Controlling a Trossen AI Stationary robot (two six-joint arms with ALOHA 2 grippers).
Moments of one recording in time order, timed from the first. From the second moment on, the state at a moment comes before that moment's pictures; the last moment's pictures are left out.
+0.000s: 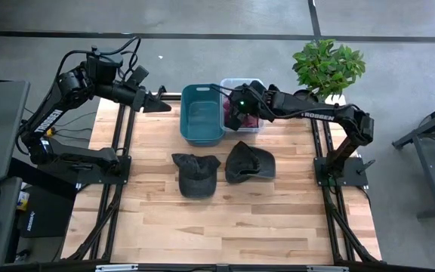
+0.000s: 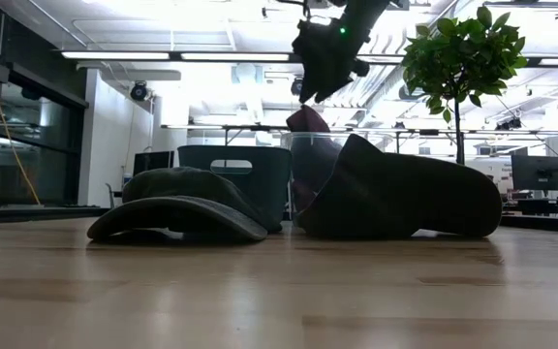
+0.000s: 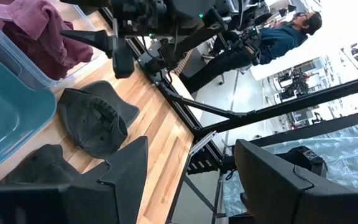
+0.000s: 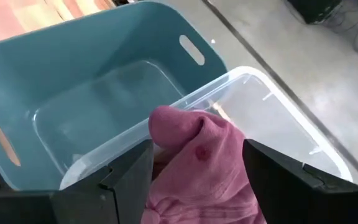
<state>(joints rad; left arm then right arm) 0.54 1.10 1.66 -0.98 0.59 -0.73 -0.30 1.67 1.51 -0.62 0.41 0.11</state>
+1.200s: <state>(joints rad) 0.54 1.10 1.66 -1.00 0.59 -0.73 -0.34 1.73 1.51 -0.60 0.38 0.15</state>
